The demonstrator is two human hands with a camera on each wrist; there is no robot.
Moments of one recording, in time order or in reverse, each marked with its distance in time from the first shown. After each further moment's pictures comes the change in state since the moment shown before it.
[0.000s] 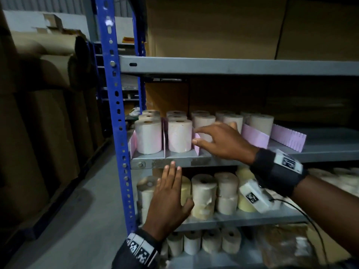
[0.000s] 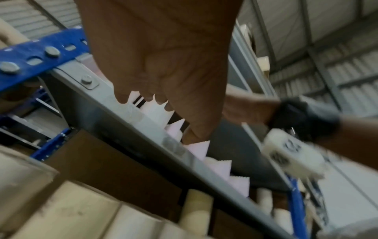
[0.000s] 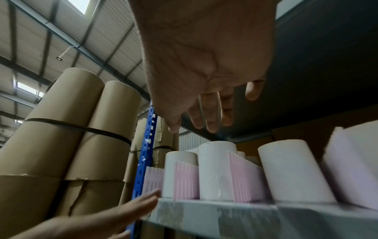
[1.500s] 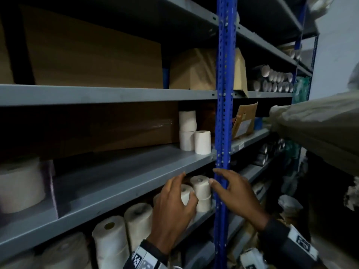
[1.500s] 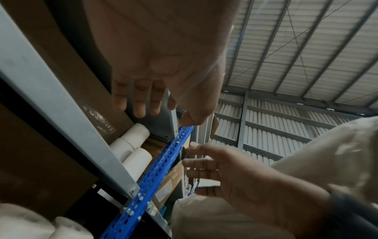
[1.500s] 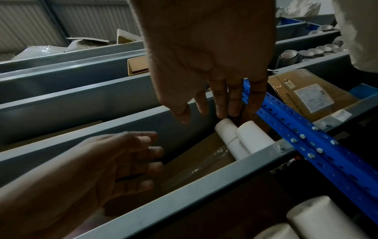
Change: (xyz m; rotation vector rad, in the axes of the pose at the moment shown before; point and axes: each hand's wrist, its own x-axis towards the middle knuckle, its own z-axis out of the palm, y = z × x) left_hand 0.223 0.577 0.259 -0.656 0.009 0.396; right_hand -0.382 0.526 -0.132 0.083 0.456 0.815
